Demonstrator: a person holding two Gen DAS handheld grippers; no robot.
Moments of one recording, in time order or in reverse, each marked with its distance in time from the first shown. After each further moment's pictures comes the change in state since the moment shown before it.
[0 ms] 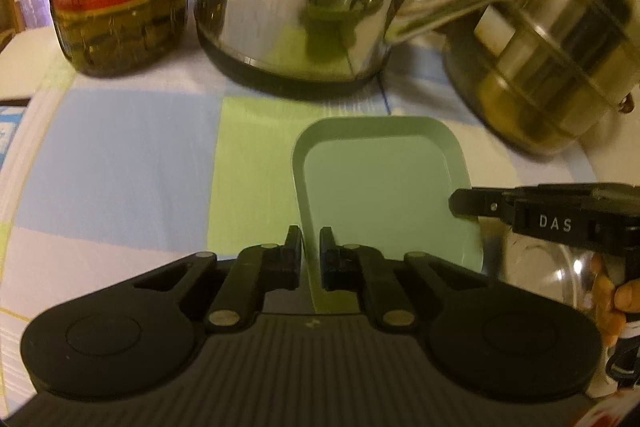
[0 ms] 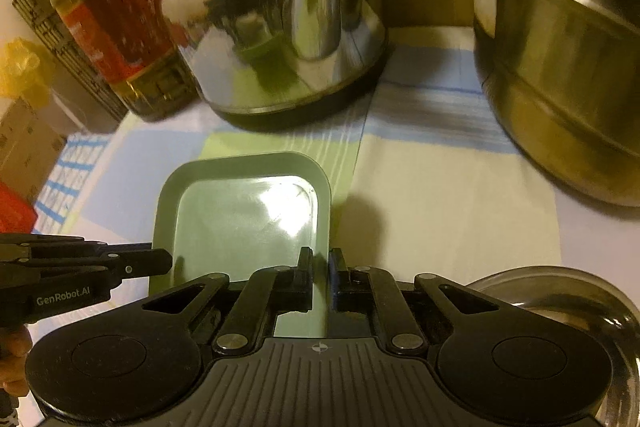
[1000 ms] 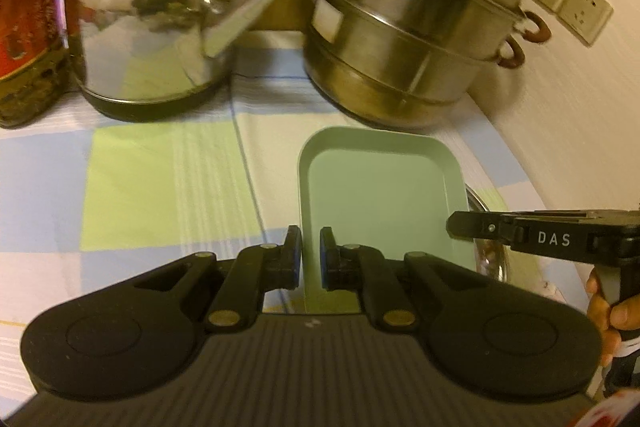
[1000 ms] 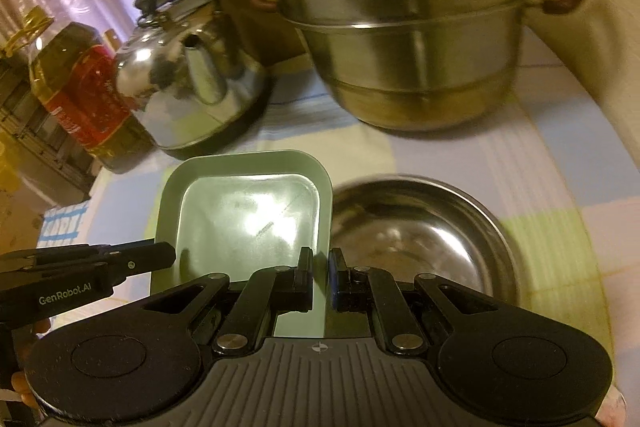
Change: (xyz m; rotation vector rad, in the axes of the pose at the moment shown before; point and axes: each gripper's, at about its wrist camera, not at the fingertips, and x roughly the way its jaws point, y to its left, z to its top) left arm -0.033 -0.117 -0.022 0.153 -0.008 -0.160; right arm -0.132 -0.058 -0.070 0.243 -0.088 -0.126
